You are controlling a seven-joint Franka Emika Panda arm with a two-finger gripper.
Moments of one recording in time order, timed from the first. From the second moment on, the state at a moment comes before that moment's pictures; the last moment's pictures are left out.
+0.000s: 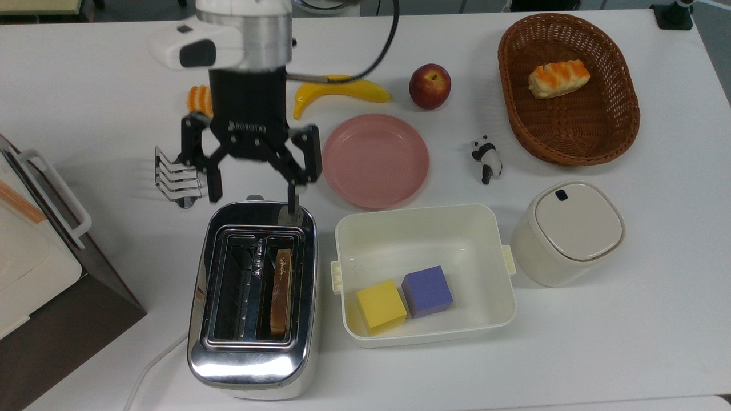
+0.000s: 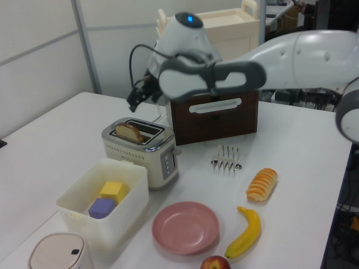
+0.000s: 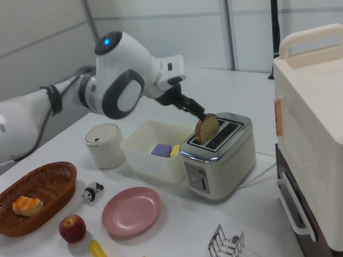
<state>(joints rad) 0.21 0.38 -0.29 -1.40 0.11 2.38 0.10</state>
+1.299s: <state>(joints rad) 0.16 0.33 -0.30 -1.46 0.09 1.95 -0.17</state>
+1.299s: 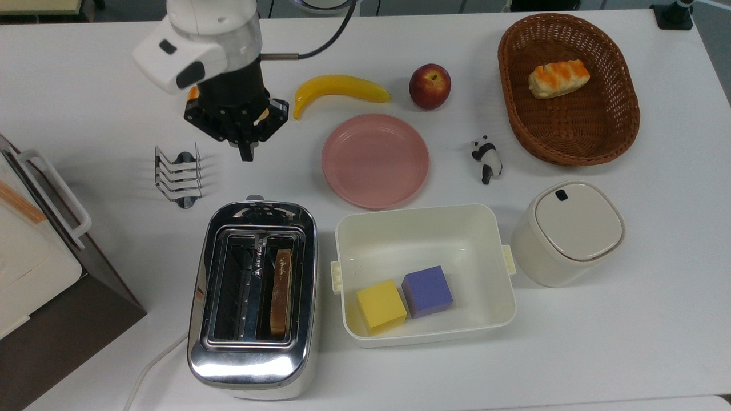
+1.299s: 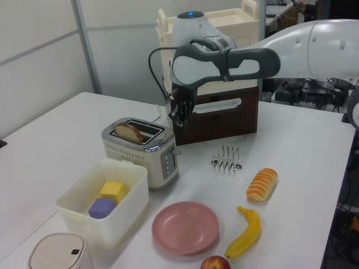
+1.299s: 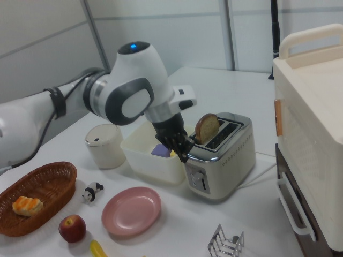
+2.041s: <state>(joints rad) 0.16 0.51 -0.30 -1.46 0.09 2.05 -0.19</state>
